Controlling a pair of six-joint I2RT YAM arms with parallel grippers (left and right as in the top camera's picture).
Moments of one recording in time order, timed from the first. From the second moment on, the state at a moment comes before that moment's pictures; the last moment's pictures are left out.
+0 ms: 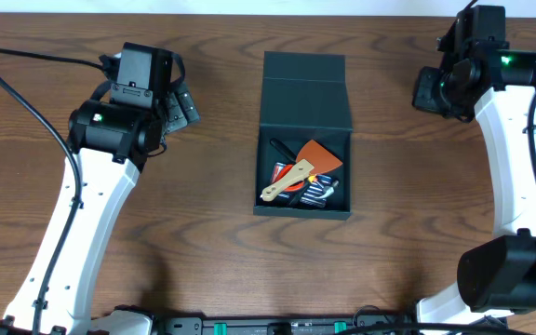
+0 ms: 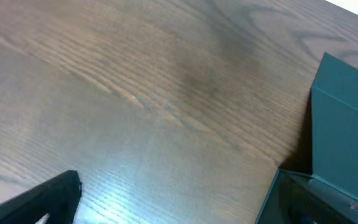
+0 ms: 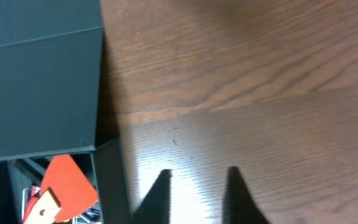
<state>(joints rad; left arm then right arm) -0.24 1.45 1.47 -1.02 -0.27 -0.59 -0.04 1.74 1.72 -1.14 -0.02 0.20</state>
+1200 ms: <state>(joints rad) 0.04 1.96 1.47 -0.67 0.93 0.03 -0.08 1.78 1.31 -0.73 -0.49 0.04</state>
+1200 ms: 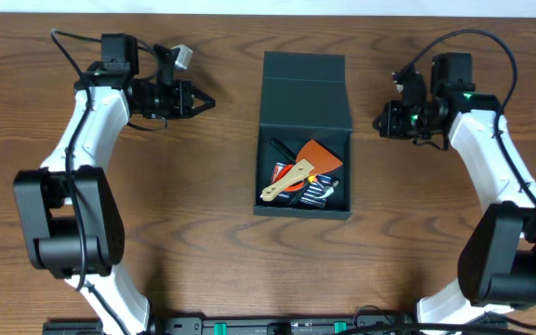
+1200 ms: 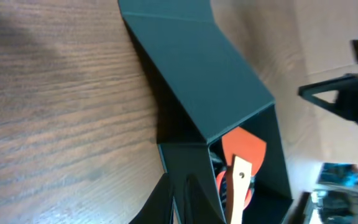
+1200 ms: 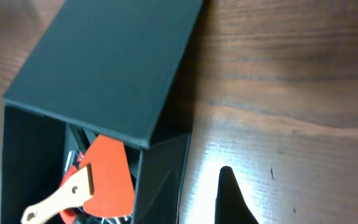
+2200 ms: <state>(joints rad) 0.04 2.28 1.47 -0.27 1.30 -0.25 -0.20 2.05 1.31 -0.58 -0.99 0.05</state>
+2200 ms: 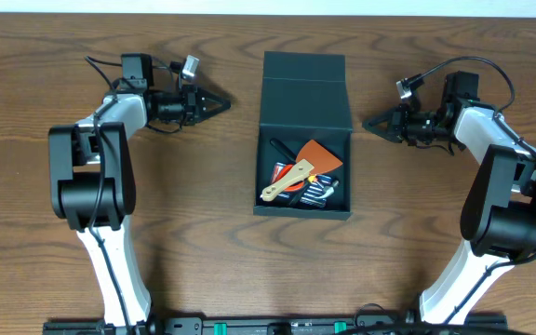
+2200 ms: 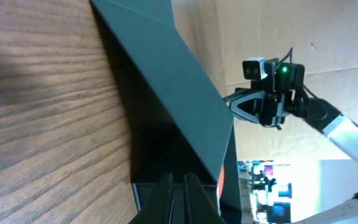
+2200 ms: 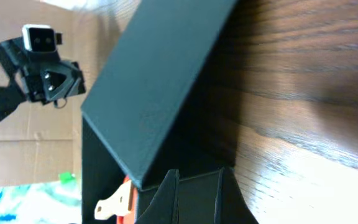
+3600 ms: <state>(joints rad) -0.05 2.39 1.47 -0.21 1.26 -0.36 -0.20 2.14 1.31 -0.45 -0.92 0.25</state>
